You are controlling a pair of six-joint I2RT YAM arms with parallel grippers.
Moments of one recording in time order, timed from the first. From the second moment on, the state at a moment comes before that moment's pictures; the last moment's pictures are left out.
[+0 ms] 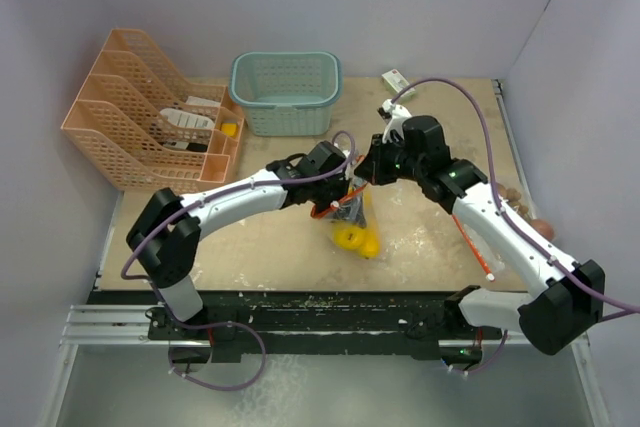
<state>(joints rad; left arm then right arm) -0.86 1.73 1.26 -0.42 0.31 -0.69 0.50 1.23 1.09 -0.46 -0.23 0.37</state>
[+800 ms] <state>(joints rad) -0.74 1.54 1.50 -0.55 0.17 -0.67 0.50 1.27 1.08 -0.48 -0.14 0.33</state>
